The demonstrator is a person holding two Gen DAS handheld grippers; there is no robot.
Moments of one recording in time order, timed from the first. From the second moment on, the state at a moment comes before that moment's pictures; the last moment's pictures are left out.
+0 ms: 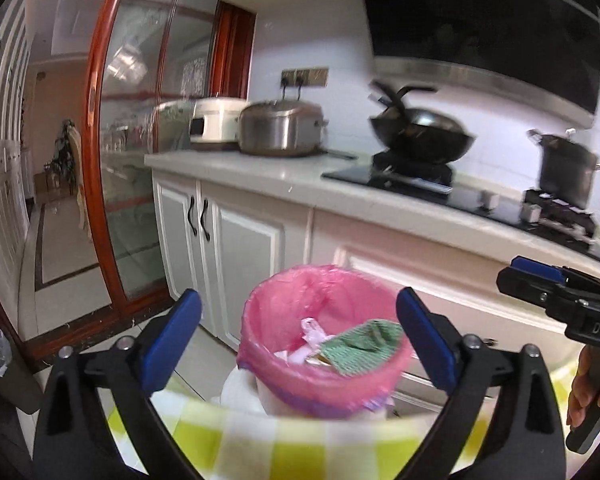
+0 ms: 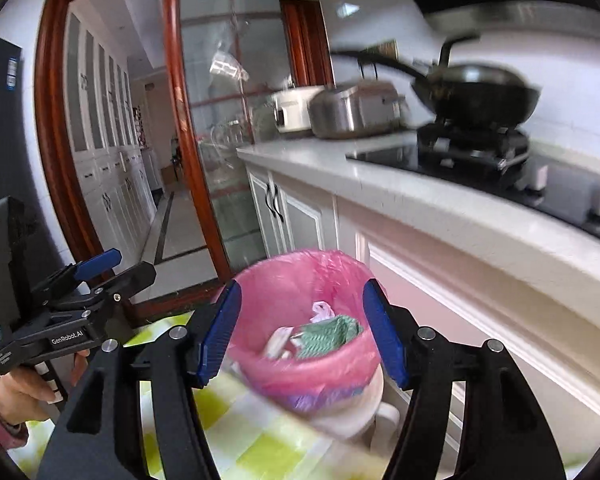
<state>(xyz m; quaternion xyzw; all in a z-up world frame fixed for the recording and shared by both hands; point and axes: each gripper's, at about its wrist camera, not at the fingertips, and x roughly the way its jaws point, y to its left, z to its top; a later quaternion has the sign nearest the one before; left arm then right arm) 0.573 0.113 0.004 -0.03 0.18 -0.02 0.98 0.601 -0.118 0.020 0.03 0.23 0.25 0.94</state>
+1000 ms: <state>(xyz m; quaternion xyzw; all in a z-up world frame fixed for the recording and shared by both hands) 0.240 0.036 -0.044 -0.04 0.21 -0.04 0.98 0.263 -0.173 -0.052 0.06 0.29 0.20 0.93</state>
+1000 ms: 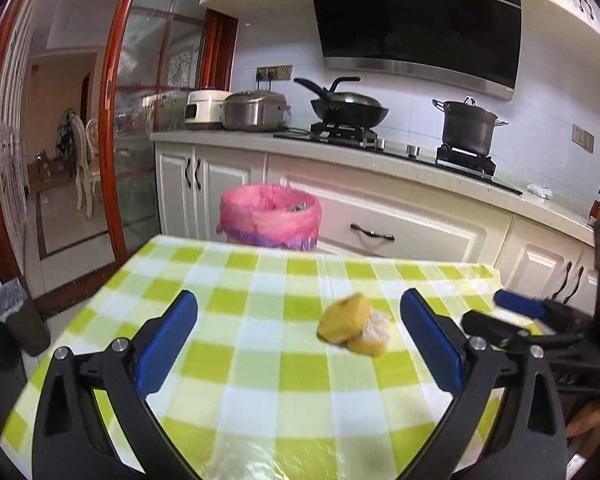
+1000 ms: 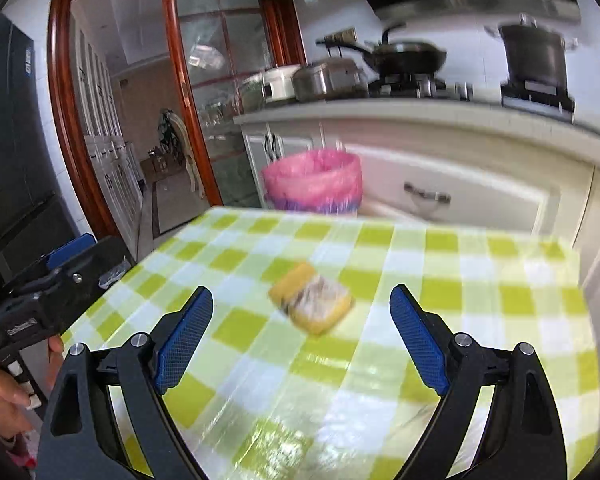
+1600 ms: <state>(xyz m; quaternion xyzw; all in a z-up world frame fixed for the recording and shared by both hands) 0.246 0.043 -0.076 -0.02 0.23 -0.01 0.97 0.340 -0.145 -0.134 0.03 0.39 0.17 0.91</state>
